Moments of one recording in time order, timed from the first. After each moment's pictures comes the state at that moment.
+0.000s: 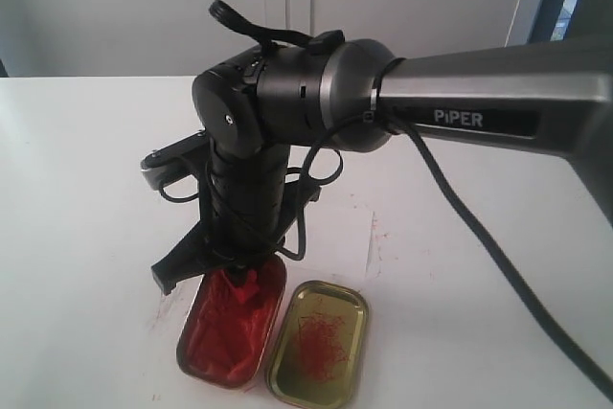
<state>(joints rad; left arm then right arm) -0.07 0.00 0.02 -0.10 0.40 0.15 0.88 2.01 -1.56 0.02 0.98 0.14</state>
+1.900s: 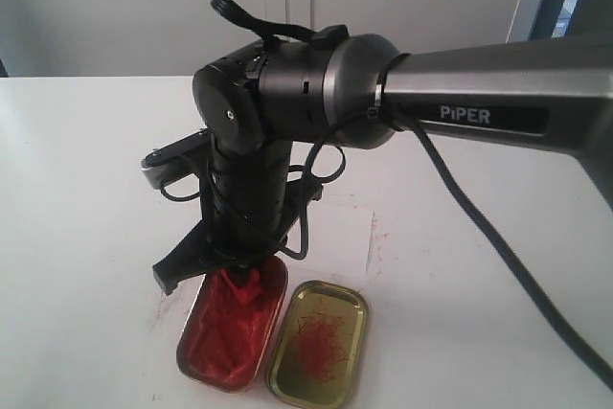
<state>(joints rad) -0.07 0.00 0.02 -0.10 0.40 0.15 0.88 2.00 -1.56 0.02 1.00 0.13</state>
